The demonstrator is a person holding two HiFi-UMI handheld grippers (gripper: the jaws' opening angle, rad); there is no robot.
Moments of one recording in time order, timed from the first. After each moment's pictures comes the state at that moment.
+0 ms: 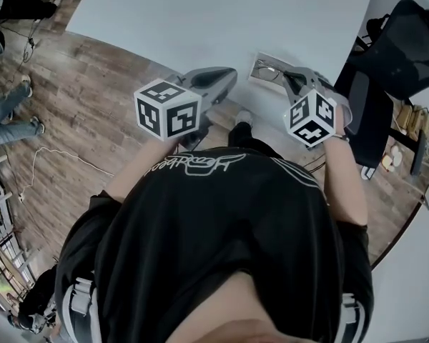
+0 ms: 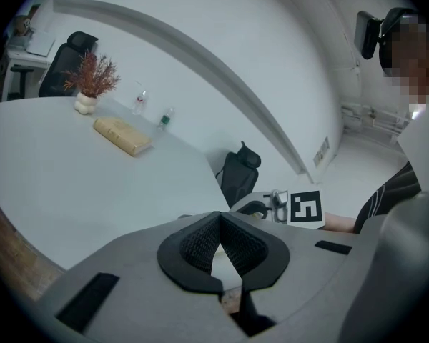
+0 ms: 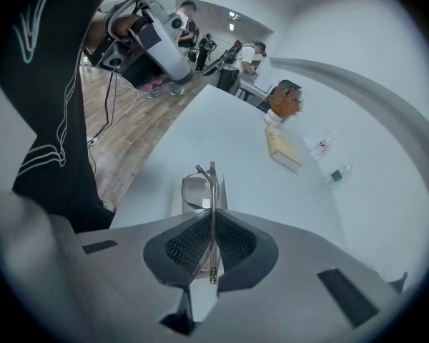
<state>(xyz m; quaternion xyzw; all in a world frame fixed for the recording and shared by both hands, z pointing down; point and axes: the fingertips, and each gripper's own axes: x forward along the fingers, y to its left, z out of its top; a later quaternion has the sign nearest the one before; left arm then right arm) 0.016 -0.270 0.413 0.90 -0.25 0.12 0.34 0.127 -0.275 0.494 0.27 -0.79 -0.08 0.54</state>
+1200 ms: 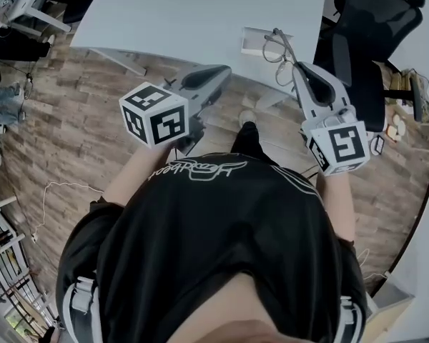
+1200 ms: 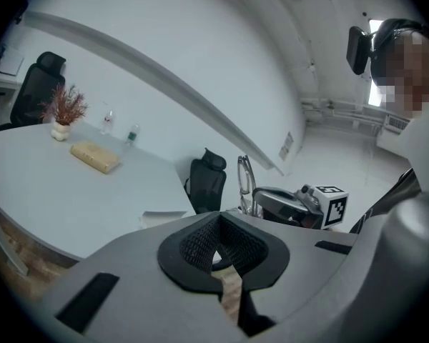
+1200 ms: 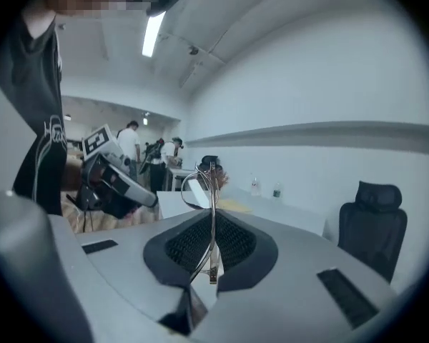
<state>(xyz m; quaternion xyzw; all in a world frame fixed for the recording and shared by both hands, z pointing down) -0.013 -0.138 0.329 0.95 -0.17 0.08 0.25 0.097 -0.113 0.297 0.55 -0.83 -0.03 0.13</state>
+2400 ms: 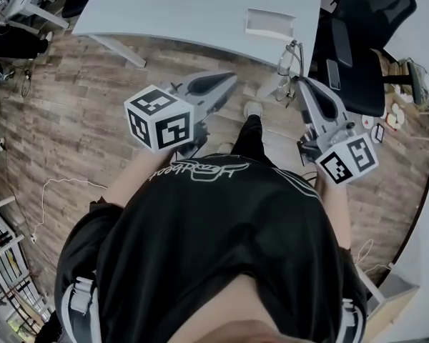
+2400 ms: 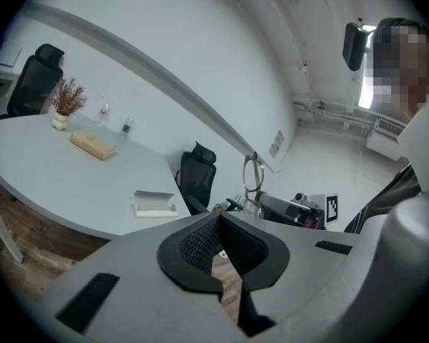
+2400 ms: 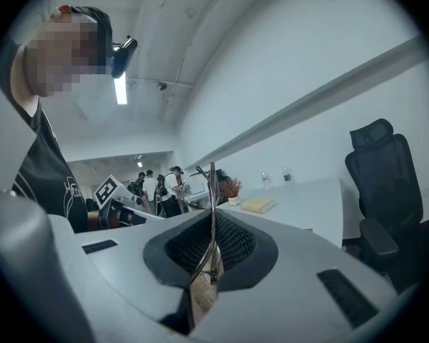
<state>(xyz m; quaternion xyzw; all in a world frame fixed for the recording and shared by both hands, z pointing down) -0.043 -0.063 0.336 0.95 -0.13 0.09 0.26 0.064 -0.024 0.301 0.53 -0.84 0.11 -0.03</state>
